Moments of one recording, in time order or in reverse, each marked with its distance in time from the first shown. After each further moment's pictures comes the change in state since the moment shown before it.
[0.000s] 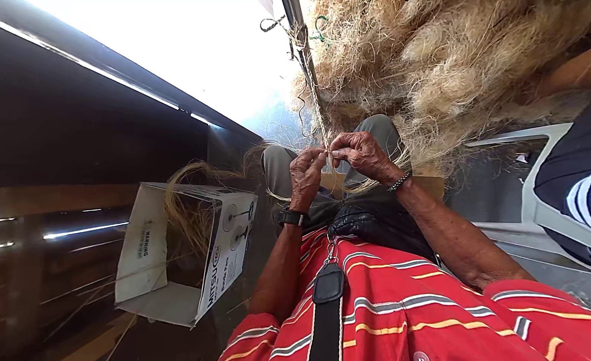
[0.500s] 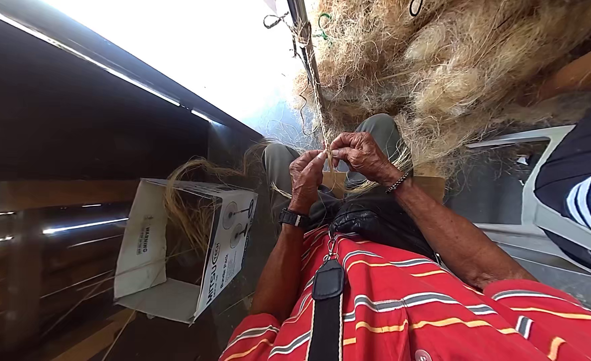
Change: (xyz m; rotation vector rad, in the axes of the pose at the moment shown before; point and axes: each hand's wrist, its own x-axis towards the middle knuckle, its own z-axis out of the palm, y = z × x) left_hand -0.005 0.006 0.003 -0.430 0.014 -0.186; right_hand -0.001 0.002 0.007 0.156 0.024 0.091
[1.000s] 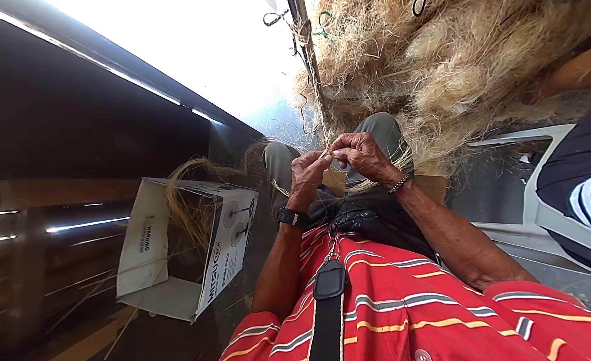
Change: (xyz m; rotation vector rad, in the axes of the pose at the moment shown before) left_hand -0.002 0.014 0.000 0.194 -0.009 -0.118; right_hand -0.003 -0.003 0.002 -0.107 0.025 0.015
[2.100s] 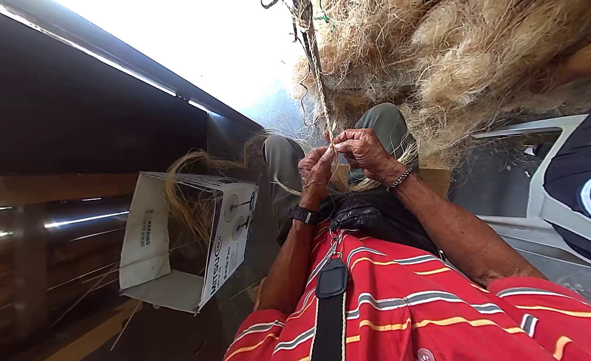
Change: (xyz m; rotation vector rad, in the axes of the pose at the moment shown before) left_hand 0.000 -0.035 0.015 -0.205 0.063 0.103; right_hand 0.002 0.010 0.010 0.310 0.113 0.271
